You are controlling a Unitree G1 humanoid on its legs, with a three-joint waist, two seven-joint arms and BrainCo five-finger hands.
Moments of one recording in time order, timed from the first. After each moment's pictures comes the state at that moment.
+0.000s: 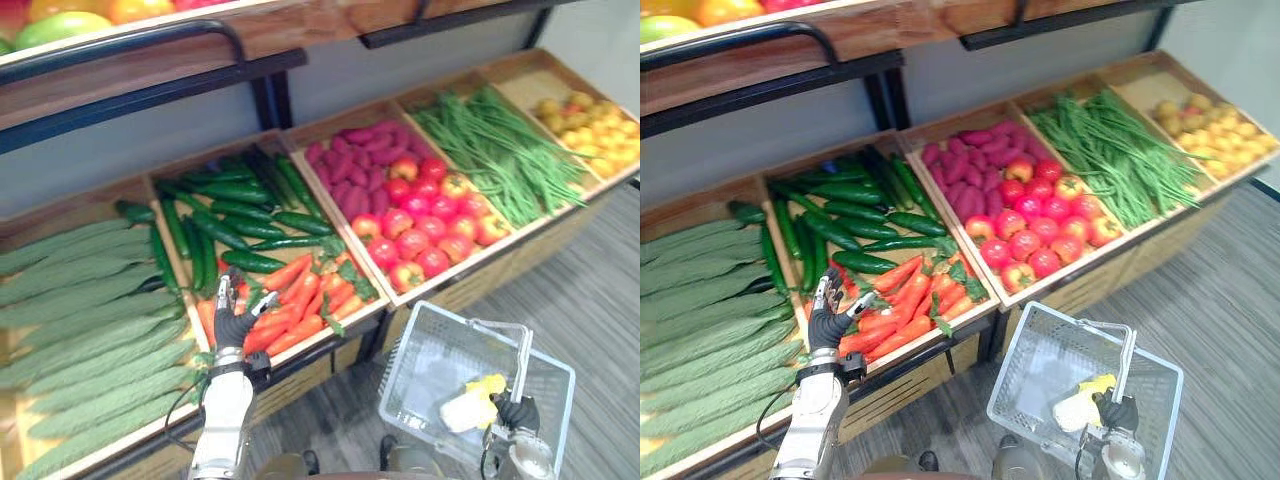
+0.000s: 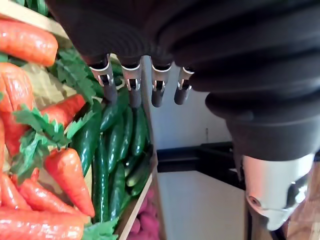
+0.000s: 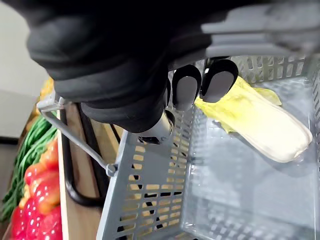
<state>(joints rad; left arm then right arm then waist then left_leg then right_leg) 0.18 -0.01 -0.01 -0.02 0.08 -0.16 0.26 0.26 -0.08 -0.37 0.41 0.14 -0.03 -0.16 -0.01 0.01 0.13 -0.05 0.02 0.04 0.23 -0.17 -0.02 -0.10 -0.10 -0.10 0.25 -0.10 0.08</state>
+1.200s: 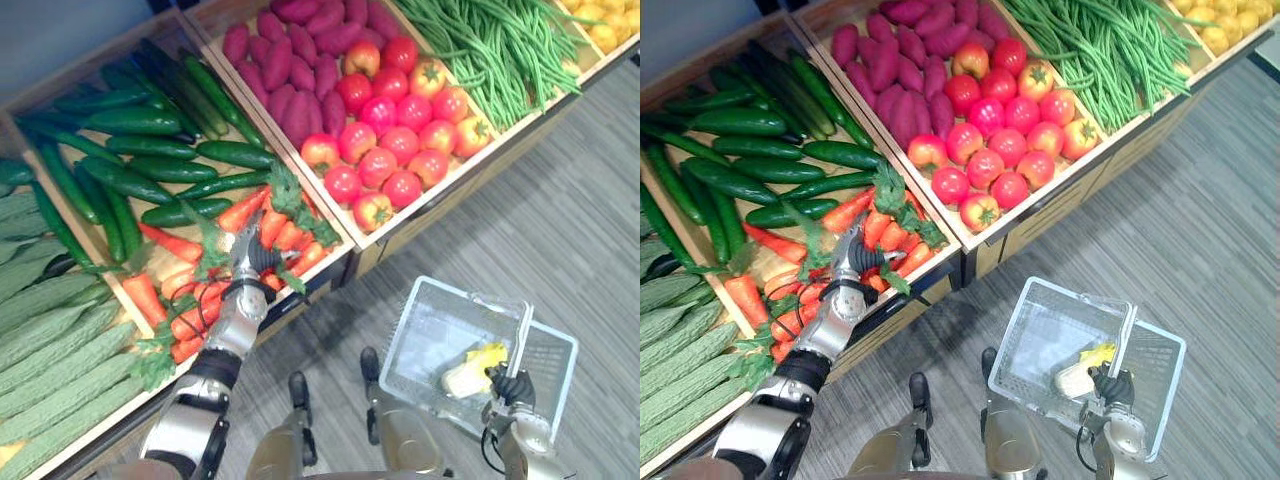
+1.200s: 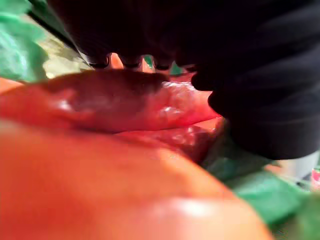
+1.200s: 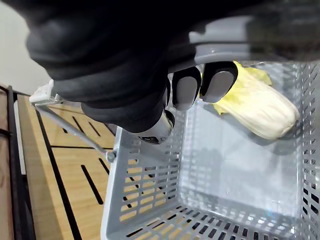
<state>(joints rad) -0.56 0.21 -0.12 0.71 0.63 -0.02 0.41 0.16 -0.13 -0.33 0.43 0.23 -0.07 -0.10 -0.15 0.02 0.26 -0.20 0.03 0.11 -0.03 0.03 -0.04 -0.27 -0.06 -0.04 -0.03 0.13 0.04</state>
